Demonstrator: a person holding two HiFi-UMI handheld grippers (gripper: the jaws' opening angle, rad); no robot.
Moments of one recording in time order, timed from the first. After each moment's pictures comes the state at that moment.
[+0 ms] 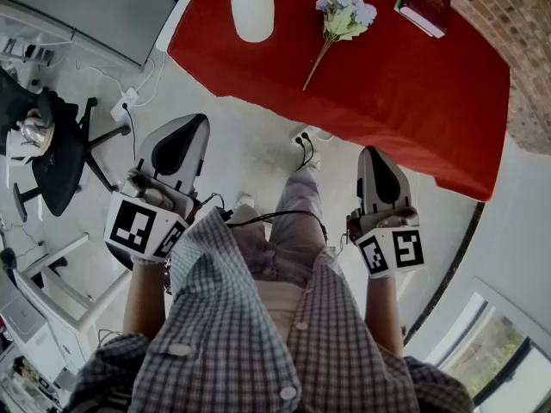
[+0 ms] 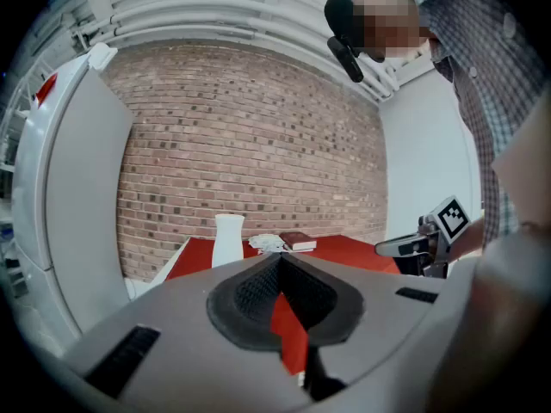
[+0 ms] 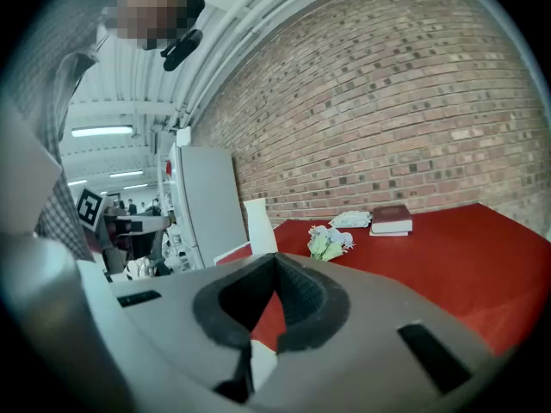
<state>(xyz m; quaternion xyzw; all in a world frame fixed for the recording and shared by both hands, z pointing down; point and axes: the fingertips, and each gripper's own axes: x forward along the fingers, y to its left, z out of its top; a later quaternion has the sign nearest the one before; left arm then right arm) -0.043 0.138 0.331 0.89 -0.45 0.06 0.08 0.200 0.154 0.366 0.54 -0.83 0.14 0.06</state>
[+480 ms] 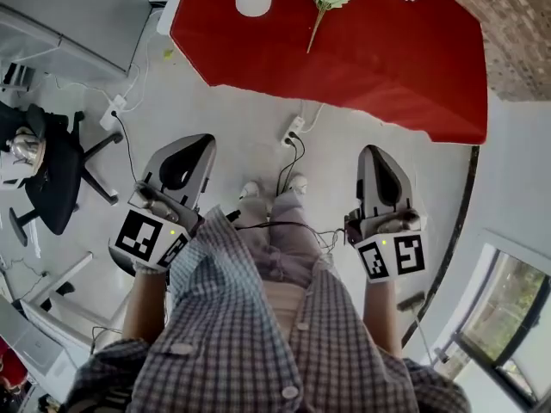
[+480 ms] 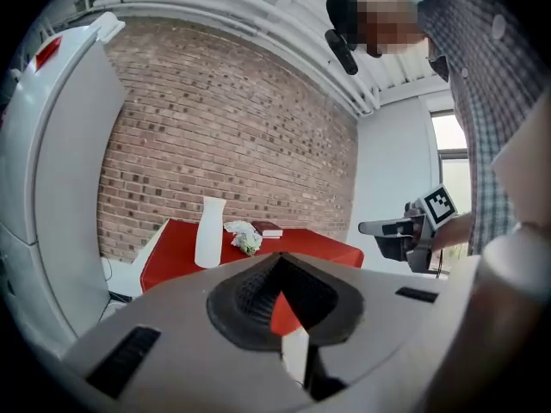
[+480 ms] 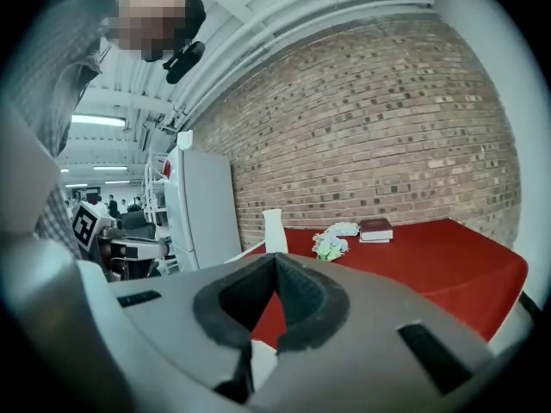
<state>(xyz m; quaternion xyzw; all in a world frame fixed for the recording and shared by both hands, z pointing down) -0.092 0.252 0.343 0.92 -0.37 0.06 0.12 0.134 0.270 0.324 0.58 -0.80 0.11 0.05</state>
